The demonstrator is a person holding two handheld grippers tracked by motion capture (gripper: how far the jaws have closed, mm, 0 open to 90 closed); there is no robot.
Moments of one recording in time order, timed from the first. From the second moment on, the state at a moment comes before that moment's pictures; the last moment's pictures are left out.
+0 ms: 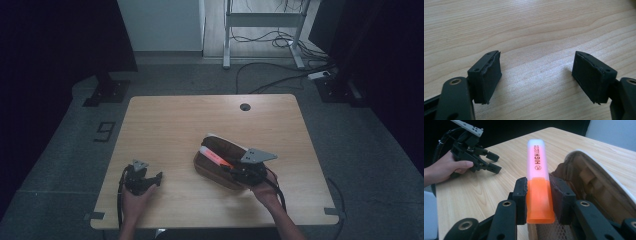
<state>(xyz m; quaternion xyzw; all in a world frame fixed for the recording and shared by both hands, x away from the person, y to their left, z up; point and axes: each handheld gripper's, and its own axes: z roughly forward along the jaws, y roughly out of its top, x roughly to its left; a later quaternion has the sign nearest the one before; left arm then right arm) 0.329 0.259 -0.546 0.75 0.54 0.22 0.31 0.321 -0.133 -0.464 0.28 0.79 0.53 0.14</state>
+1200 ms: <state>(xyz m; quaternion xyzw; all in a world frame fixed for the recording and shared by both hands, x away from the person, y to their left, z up) 0.328 0.259 -0.546 0.75 0.54 0.22 0.31 0.345 -0.162 -0.478 0.32 0.79 0.50 0.17</state>
